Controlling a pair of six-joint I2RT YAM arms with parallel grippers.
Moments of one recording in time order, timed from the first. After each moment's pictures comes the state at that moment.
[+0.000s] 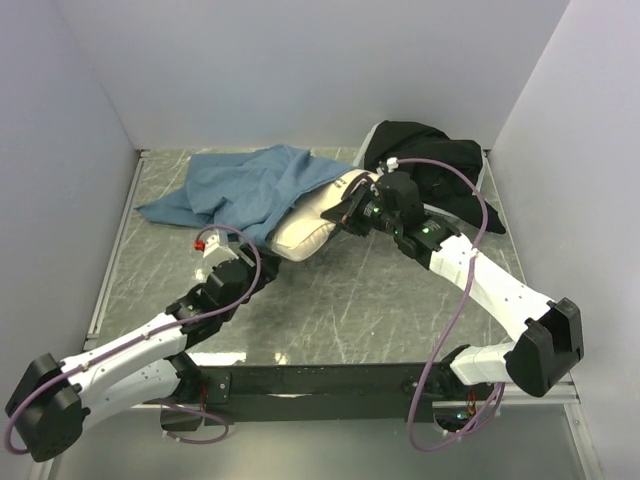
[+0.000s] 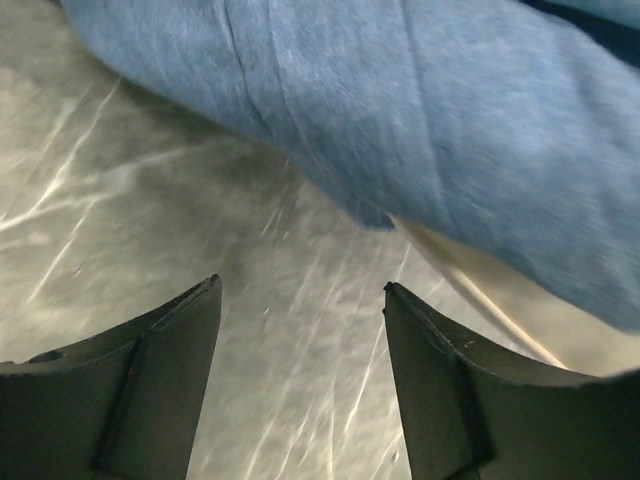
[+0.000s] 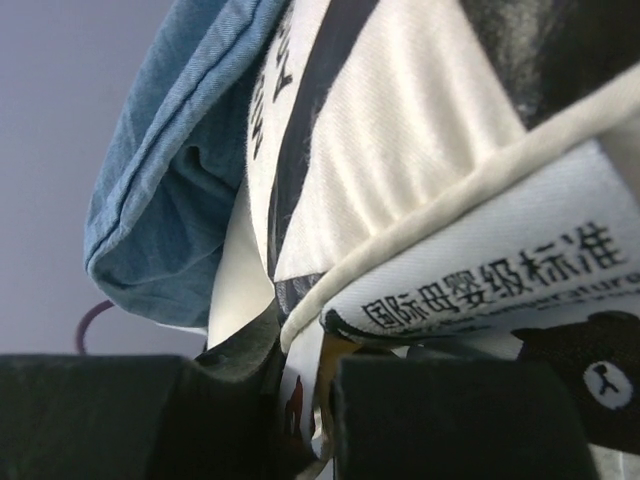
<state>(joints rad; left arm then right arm) -0.77 0.87 0.41 0.03 -0.45 -1.07 0.59 1.31 1.11 -0.23 -0.18 1.08</state>
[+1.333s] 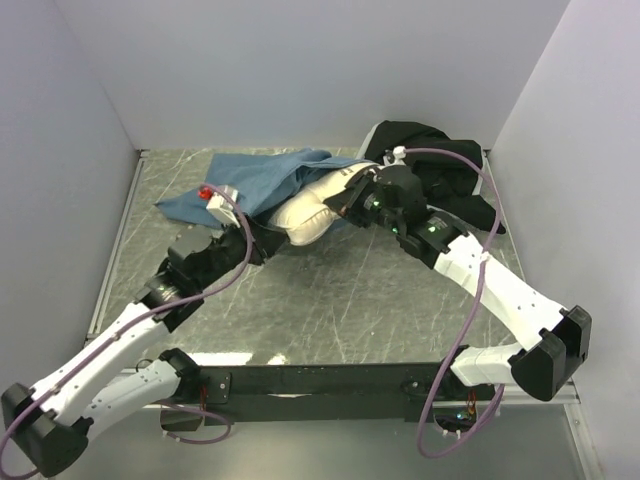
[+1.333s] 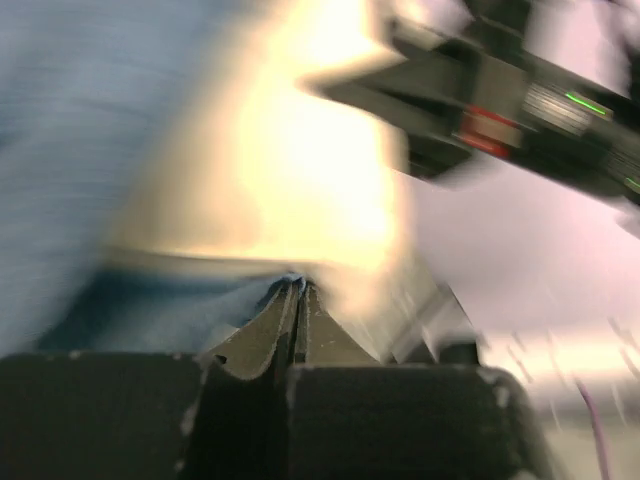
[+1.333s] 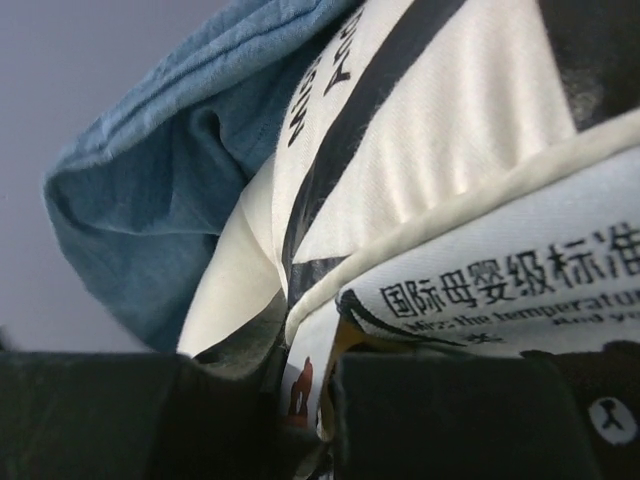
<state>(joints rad) -0.64 0.83 0.73 0.02 0.09 -0.74 0.65 1.28 1.24 -0.34 -0.01 1.06</state>
